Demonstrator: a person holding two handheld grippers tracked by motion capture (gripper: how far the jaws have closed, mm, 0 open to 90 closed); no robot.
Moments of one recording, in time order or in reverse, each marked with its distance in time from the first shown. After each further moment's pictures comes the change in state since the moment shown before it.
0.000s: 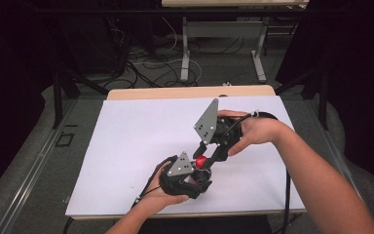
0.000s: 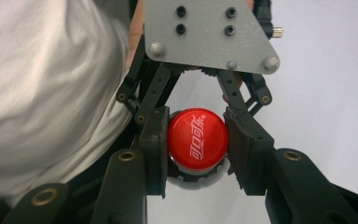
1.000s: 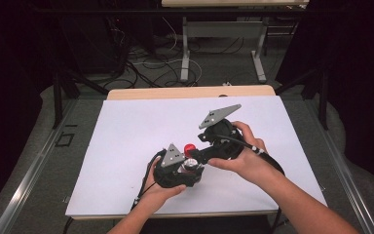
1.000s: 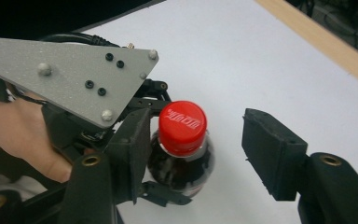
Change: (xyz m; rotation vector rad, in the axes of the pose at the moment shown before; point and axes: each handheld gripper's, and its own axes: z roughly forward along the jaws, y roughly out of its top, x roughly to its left) left arm 0.016 -0.003 -0.008 -0.028 0.185 -0.189; right arm 0.048 0.019 0.009 -0.213 -0.678 0.830
